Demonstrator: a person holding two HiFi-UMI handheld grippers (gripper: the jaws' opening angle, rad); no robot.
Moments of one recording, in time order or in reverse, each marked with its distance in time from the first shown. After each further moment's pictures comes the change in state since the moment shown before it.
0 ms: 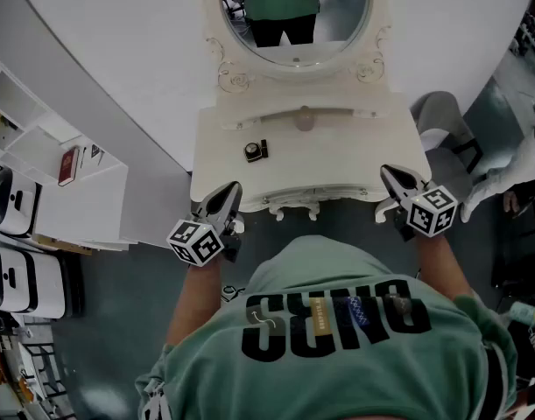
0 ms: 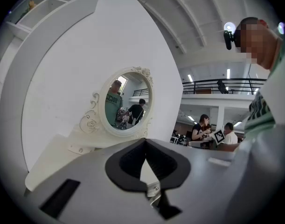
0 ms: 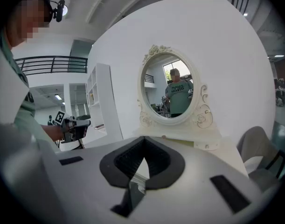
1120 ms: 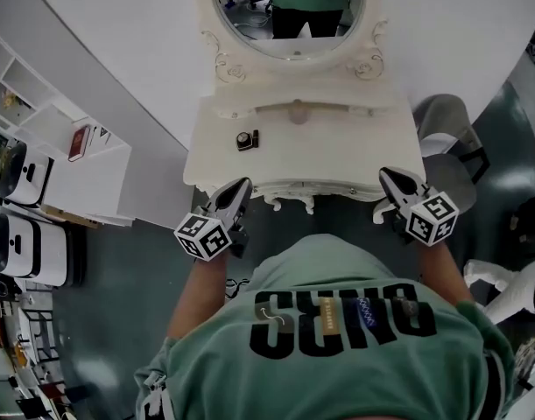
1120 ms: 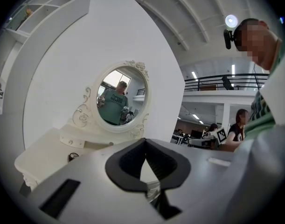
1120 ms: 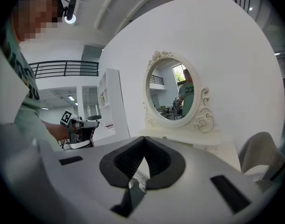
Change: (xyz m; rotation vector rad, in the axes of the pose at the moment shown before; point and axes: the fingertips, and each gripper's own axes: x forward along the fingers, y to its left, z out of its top) left arm 0.056 -0.090 -0.035 -0.008 0.016 0.066; right arm -0.053 -0.048 0.003 -0.038 -0.020 0.134
